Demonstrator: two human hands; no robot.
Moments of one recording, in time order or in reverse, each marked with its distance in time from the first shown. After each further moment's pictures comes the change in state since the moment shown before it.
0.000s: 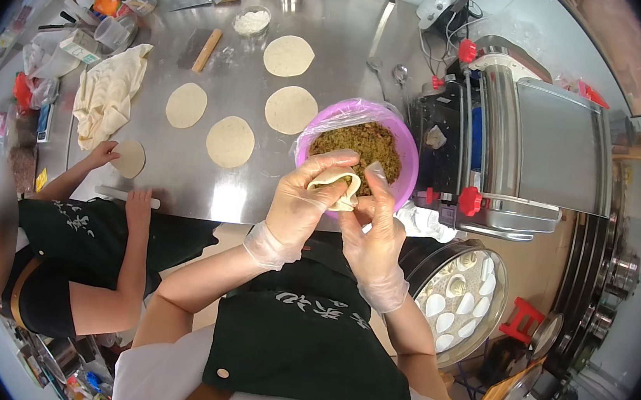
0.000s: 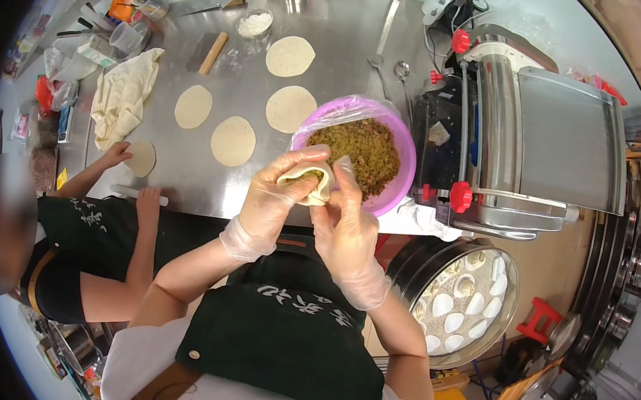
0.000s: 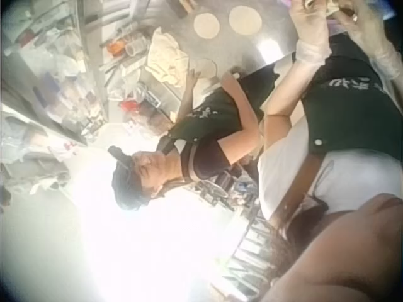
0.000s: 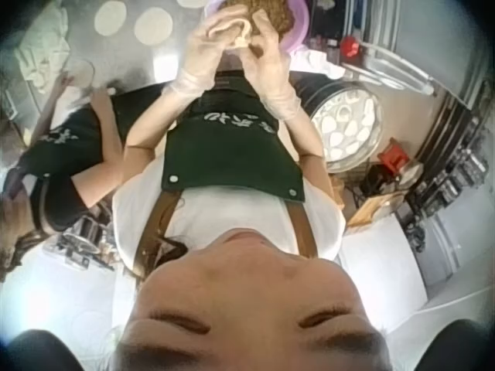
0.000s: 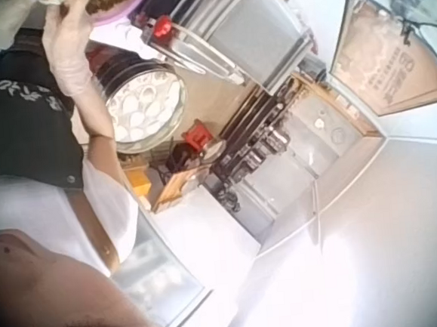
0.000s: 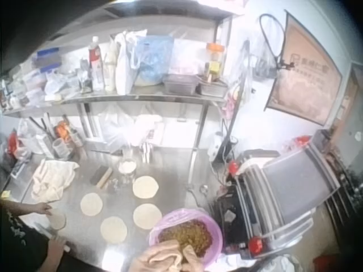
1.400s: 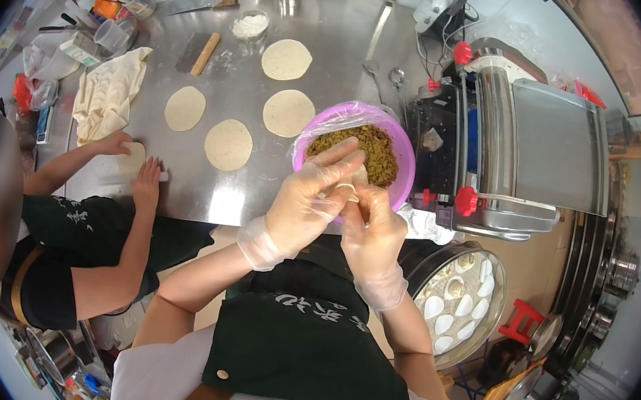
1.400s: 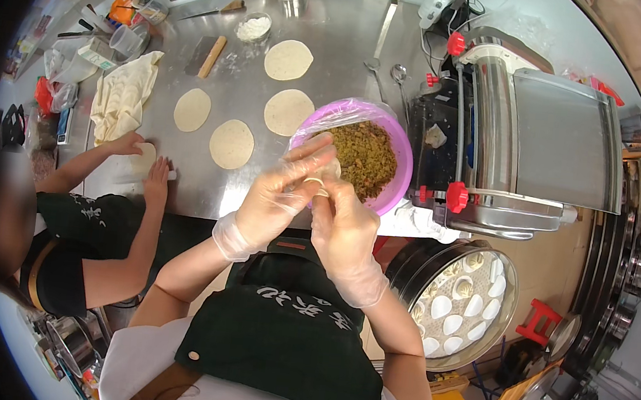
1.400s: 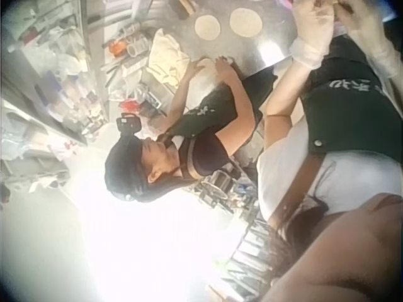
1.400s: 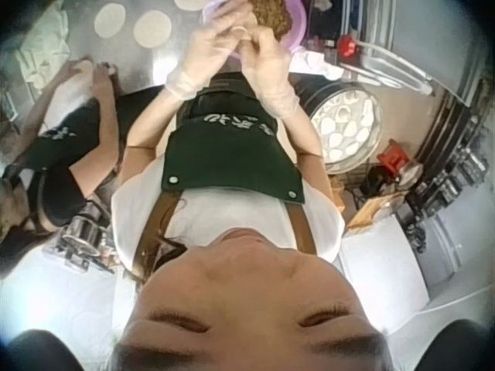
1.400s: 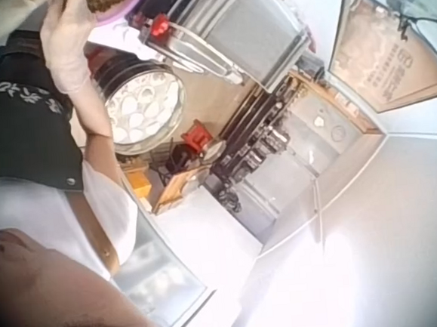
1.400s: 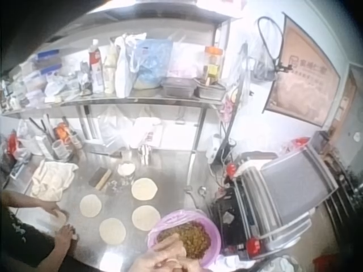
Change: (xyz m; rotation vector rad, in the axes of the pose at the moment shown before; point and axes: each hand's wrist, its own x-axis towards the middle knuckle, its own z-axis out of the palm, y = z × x) left_hand 0.006 0.001 -0.008 0.536 -0.255 0.306; right_hand 0.008 0.000 -0.001 -0.170 -0.002 -0.121
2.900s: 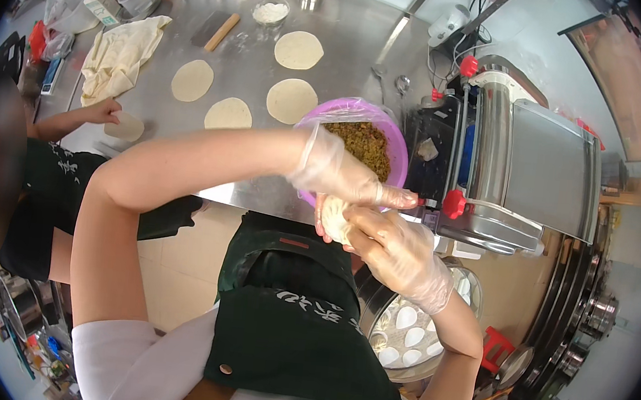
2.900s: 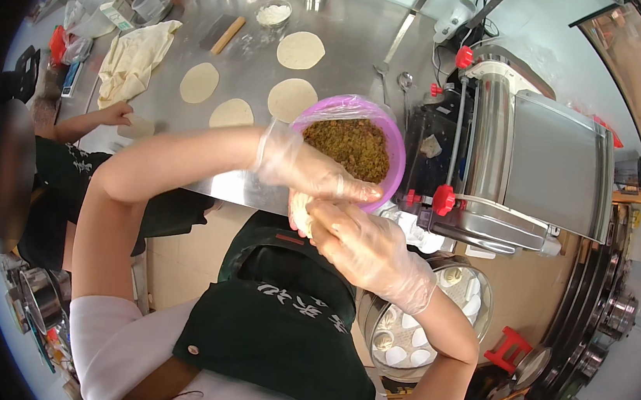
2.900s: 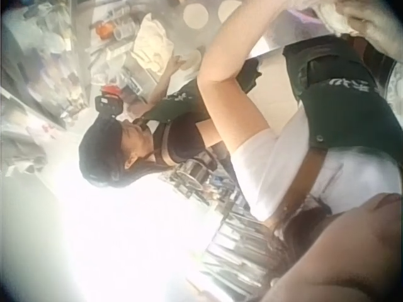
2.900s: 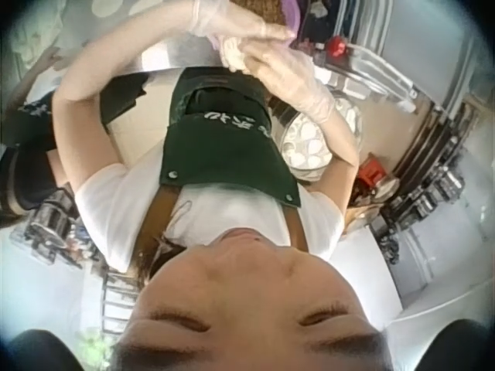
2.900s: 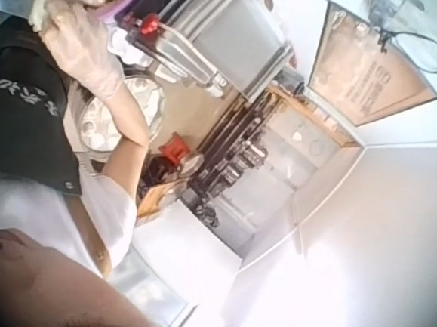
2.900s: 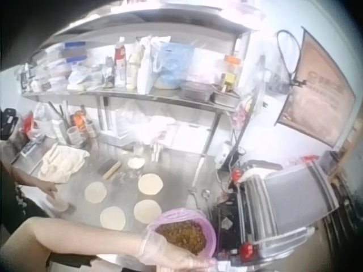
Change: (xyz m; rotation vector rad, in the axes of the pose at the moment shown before) left_hand 0.051 0.006 0.013 -0.383 -0.740 -0.646; right_hand 0.033 -0.006 -0.097 -0.191 -0.581 -0.874
